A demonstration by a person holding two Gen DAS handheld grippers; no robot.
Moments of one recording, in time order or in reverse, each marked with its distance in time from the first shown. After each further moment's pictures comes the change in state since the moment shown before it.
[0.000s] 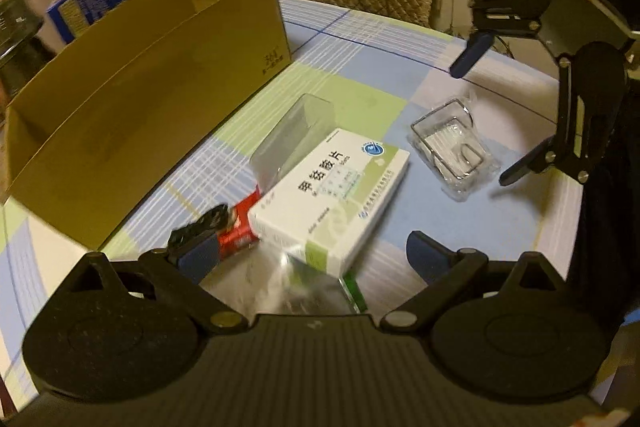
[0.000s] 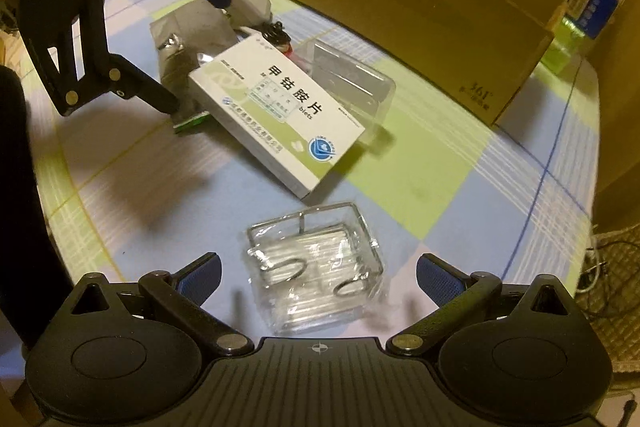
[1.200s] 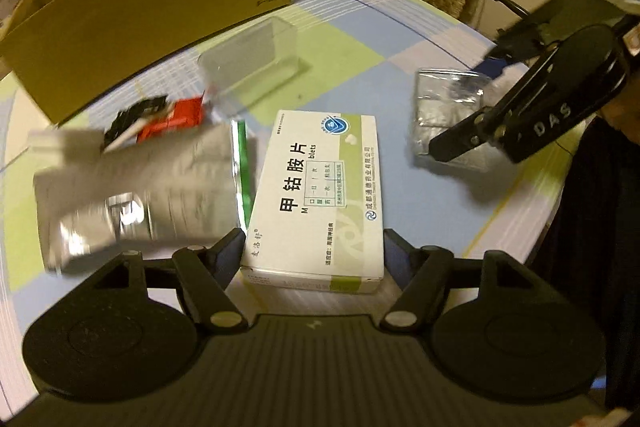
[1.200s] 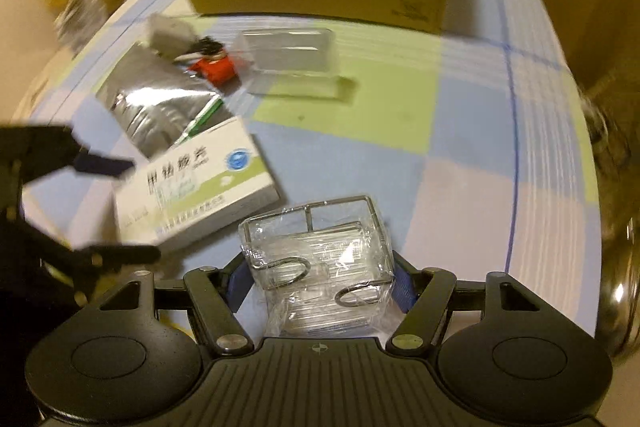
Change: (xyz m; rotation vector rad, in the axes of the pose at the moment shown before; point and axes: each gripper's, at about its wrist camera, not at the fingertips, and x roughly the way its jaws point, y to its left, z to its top) left arm 0.005 -0.069 -0.044 -0.306 0.053 0.039; right arm -0.009 0.009 -0.025 0.515 -0.008 -0.041
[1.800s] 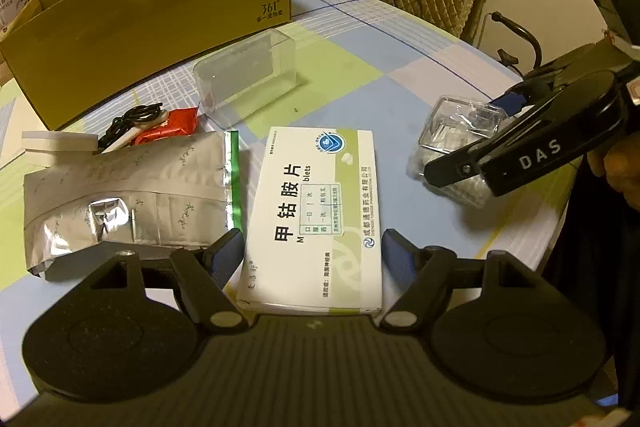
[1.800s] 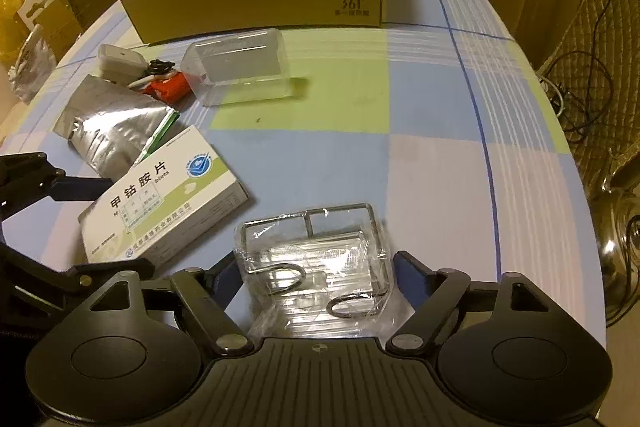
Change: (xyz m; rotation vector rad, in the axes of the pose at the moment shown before) left arm 0.011 -0.001 -0.006 -0.011 -0.088 -0.009; right arm 0.008 0.002 -0.019 0.099 -0.113 -0.107
